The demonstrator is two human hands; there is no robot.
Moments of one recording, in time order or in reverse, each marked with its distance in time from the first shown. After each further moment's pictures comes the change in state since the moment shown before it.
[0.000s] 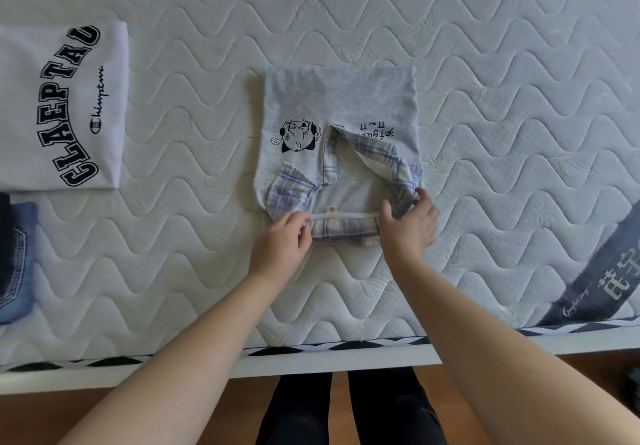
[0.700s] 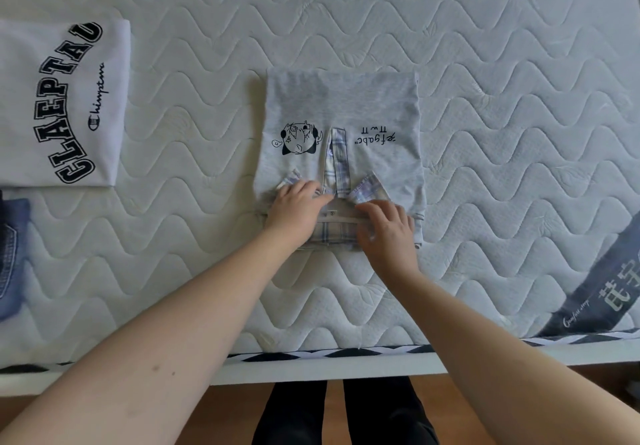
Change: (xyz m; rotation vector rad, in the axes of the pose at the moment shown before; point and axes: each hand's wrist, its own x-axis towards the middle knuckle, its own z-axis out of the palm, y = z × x) left_hand 0.071 -0.003 0.020 0.386 -0.304 0.214; right_hand -0.011 0.015 0.002 -0.327 -0.170 -0.763
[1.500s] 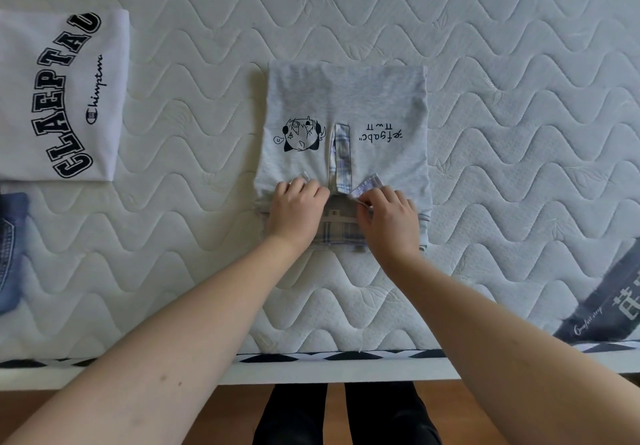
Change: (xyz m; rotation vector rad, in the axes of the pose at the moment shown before) left_hand -0.007 0.014 -0.004 0.197 0.393 -0.023; right_hand 0.030 -0.006 -0.002 -0.115 0.005 -0.019
